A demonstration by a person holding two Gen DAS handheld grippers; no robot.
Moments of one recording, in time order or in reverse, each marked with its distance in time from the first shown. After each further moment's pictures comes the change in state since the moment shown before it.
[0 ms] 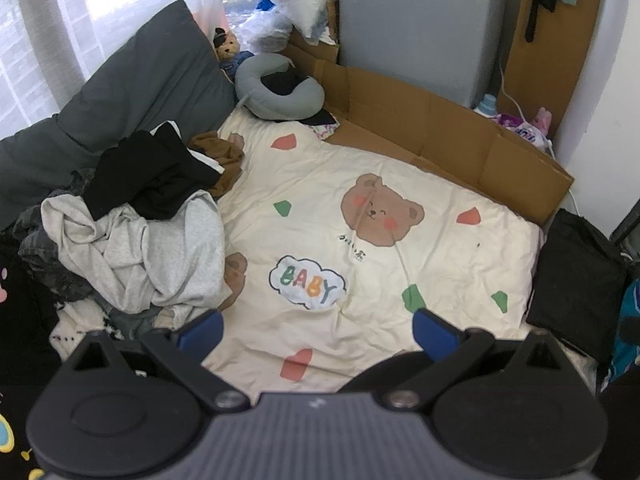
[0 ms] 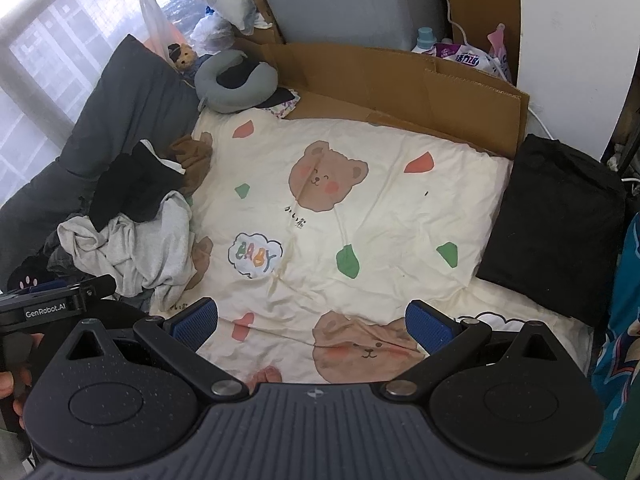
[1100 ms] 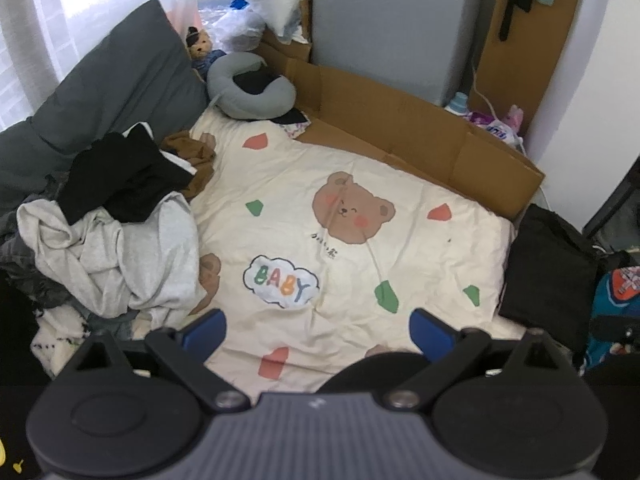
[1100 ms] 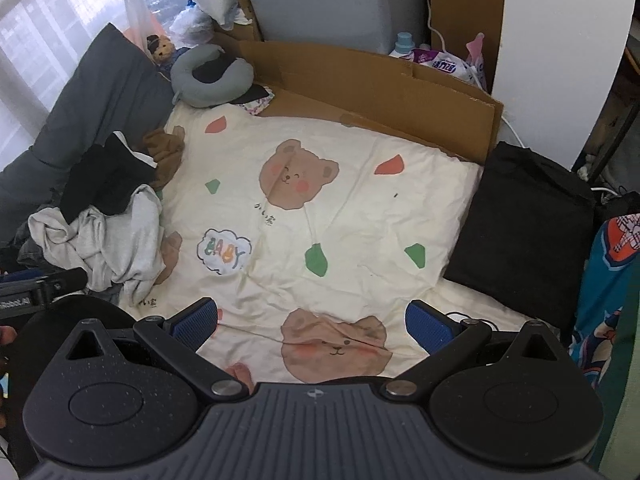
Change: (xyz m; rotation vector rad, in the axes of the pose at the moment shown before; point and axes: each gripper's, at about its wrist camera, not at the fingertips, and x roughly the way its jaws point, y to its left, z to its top) left arm -0.009 0.002 0.006 0.043 0.007 -0.109; right arm -0.008 0.008 0.000 -0.021 0.004 -0.127
